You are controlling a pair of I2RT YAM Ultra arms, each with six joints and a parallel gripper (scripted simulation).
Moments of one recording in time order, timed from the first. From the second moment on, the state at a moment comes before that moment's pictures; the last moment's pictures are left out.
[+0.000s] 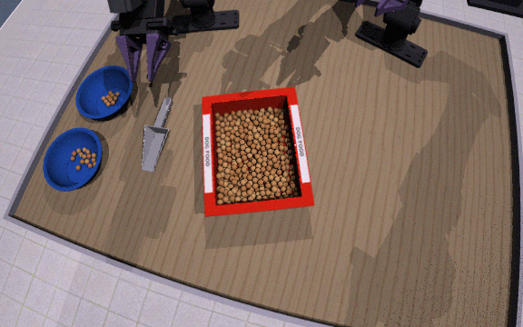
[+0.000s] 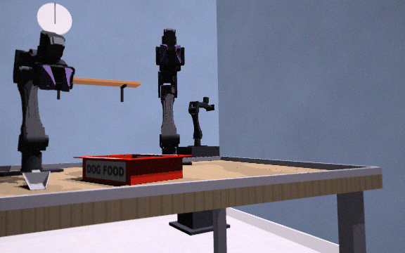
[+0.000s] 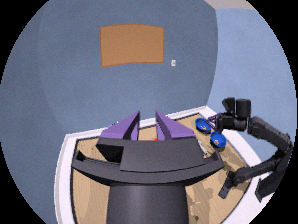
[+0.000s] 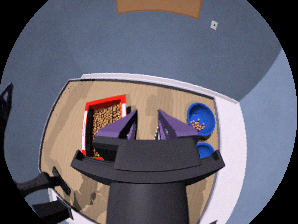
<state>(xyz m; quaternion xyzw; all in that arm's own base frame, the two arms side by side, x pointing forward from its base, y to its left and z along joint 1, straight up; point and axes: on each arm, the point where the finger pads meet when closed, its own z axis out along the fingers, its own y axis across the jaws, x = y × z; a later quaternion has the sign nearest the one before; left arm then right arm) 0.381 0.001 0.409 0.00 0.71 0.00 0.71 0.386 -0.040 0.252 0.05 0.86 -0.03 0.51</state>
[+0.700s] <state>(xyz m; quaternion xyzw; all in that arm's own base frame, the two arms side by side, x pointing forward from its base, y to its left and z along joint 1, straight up) 0.381 0.001 0.408 0.00 0.71 0.00 0.71 0.387 0.002 0.406 0.00 0.71 0.00 0.70</state>
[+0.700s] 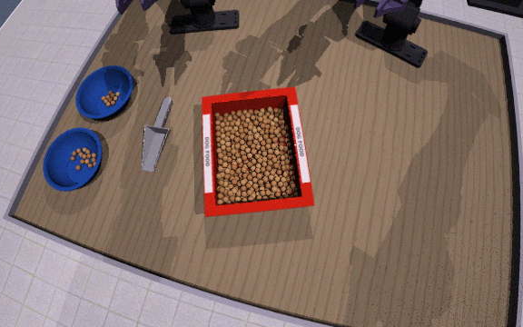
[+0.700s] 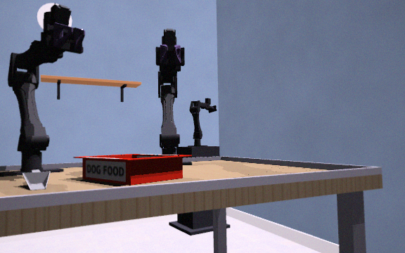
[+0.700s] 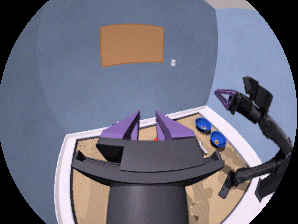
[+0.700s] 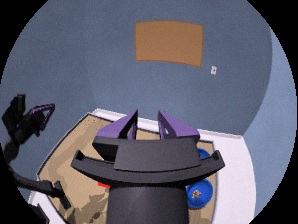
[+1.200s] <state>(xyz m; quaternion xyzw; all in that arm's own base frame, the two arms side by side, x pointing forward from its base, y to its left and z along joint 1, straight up) 0.382 0.001 0.407 0.00 0.71 0.00 0.71 0.381 0.001 0.409 0.00 0.71 0.00 0.71</state>
